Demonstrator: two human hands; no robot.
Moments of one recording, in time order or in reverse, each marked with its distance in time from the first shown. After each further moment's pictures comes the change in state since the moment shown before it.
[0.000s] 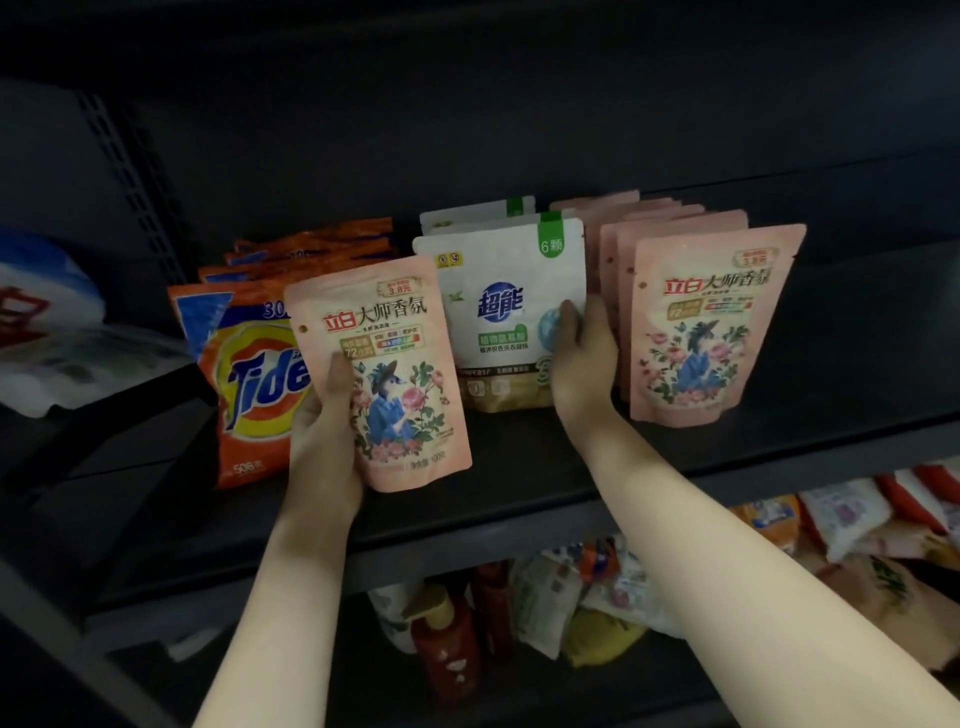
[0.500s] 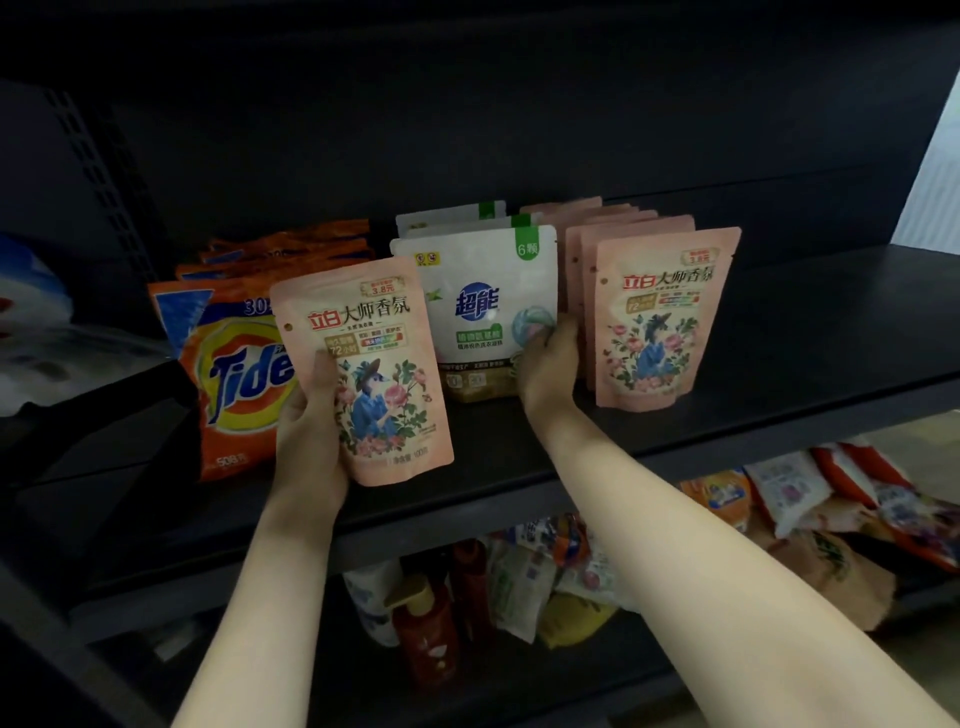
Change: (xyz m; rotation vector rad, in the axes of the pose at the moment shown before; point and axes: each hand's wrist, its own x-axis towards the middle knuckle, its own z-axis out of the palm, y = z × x) left_hand -0.004 -0.003 -0.003 -0.011 -0.076 0.020; right_hand -0.016 -0.012 -0.004 0.010 0.030 0.207
